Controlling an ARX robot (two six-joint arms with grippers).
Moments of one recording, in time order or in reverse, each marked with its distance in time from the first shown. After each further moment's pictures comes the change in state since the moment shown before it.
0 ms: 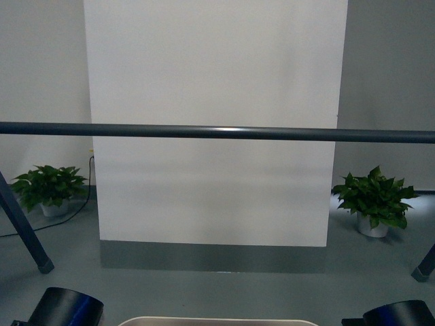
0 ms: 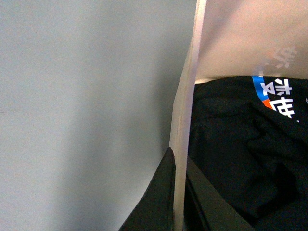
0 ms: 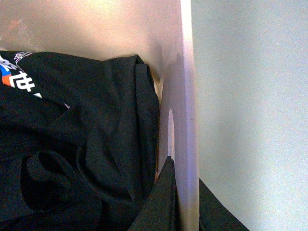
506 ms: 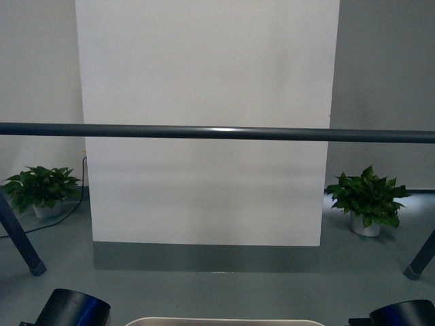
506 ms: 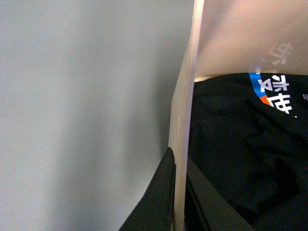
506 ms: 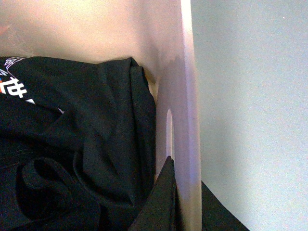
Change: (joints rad) left arm -0.016 0.000 0.000 0.000 0.002 0.000; right arm -0.018 0.000 0.000 0.000 0.009 -0.002
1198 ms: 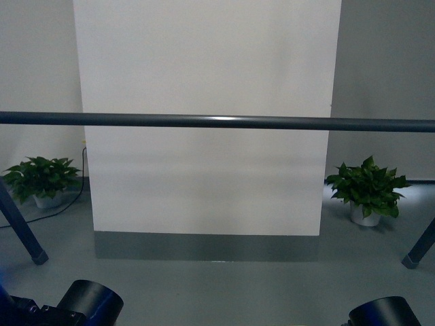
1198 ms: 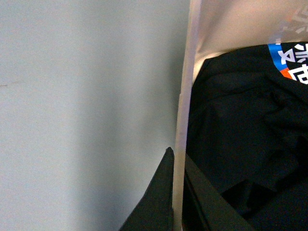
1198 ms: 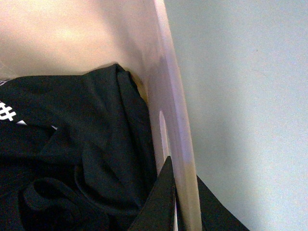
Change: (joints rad) left arm -0.014 0.010 0.062 -0.260 -0.042 0.039; right arm 0.034 0.053 0.053 -0.108 0.082 0.158
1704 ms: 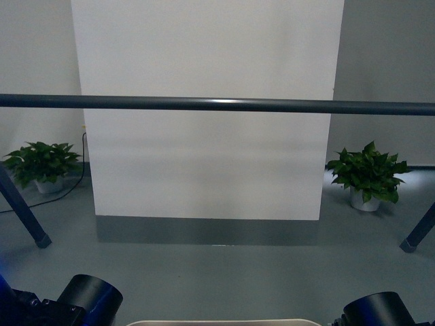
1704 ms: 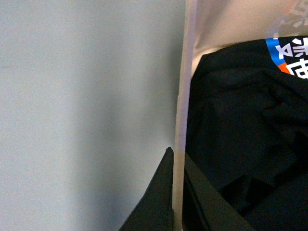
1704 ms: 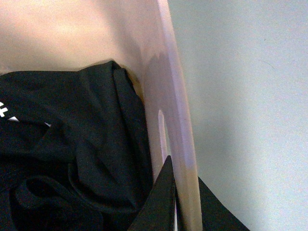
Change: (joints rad) left arm 0.000 0.027 -0.019 0.001 0.014 -0.005; right arm 0.007 0.055 0.005 0.012 0.003 -0.027
